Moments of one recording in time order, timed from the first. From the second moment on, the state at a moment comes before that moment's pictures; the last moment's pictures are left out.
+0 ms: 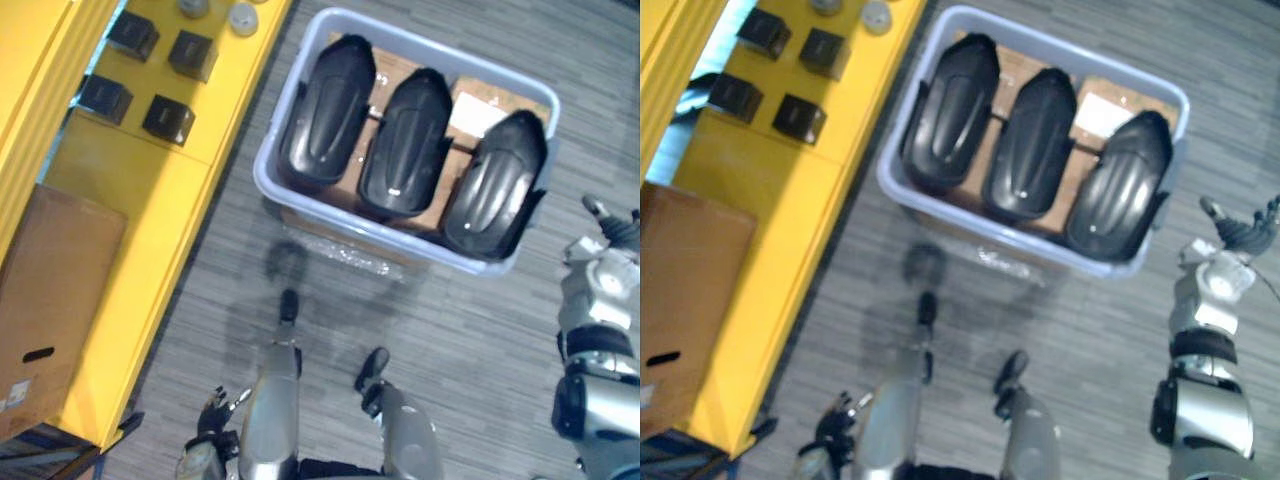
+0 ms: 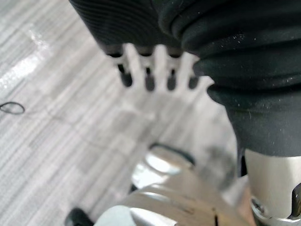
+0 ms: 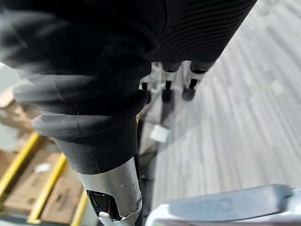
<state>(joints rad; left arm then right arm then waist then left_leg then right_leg) 0.07 0.15 -0.04 0.88 -0.47 -0.16 0.04 -0.72 -0.66 -0.32 0.96 0.47 -0.19 -0.40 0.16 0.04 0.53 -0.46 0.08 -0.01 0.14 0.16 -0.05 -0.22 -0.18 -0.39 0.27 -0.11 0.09</state>
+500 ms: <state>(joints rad) 0.09 0.14 -0.09 0.93 -0.67 -0.08 -0.13 -0.81 -0.77 -0.25 1.09 0.50 -0.08 -0.31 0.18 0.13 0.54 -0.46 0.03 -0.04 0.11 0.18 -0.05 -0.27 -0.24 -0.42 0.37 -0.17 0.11</state>
